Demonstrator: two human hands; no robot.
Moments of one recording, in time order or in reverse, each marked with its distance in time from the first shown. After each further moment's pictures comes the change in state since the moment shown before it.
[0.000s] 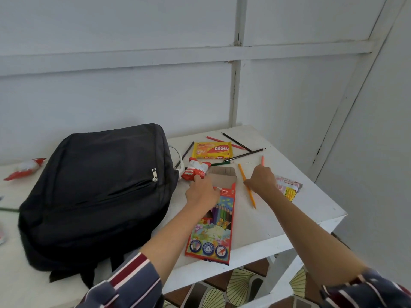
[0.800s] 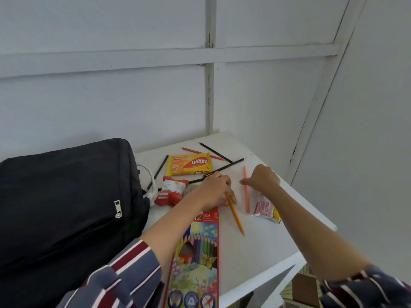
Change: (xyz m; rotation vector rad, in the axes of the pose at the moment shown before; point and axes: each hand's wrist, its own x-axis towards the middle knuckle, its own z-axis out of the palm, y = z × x) left_hand 0.086 0.051 0.012 0.181 -0.289 0.817; right_hand 0.065 0.031 -0.029 -0.069 0.024 0.111
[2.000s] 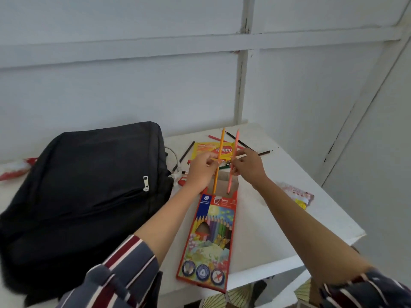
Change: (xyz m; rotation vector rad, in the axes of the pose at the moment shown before) left_hand -0.046 -0.025 -0.008 -0.709 0.655 -0.541; right_hand -0.037 -0.070 0.021 0.753 -0.135 -0.289
